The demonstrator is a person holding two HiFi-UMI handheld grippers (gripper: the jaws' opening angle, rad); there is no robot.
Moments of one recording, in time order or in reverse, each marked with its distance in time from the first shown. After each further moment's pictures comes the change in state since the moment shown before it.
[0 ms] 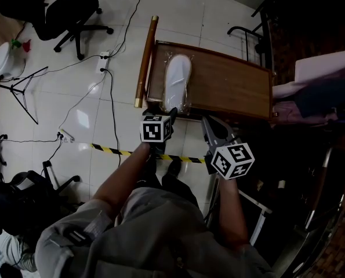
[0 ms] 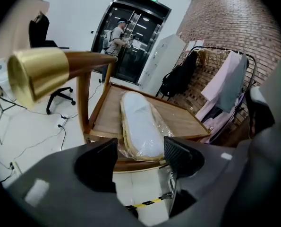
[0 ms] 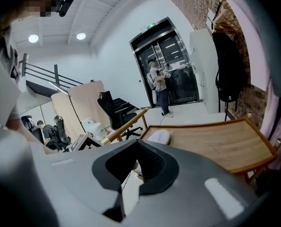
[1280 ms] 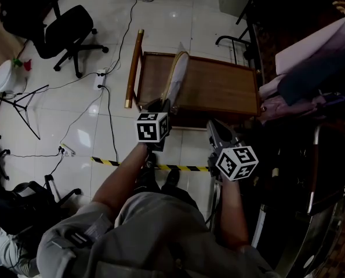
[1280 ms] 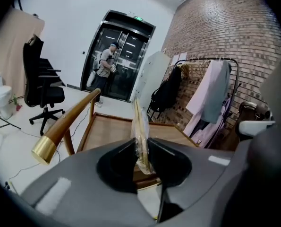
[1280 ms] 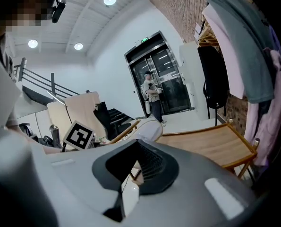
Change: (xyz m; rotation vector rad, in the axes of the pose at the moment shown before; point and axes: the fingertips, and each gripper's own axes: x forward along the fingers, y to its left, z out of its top) left arm -0.056 -0.079 0.068 0.117 -0.202 -0.058; right arm -0.086 -0.025 0.014 0.044 -0.130 -0.062
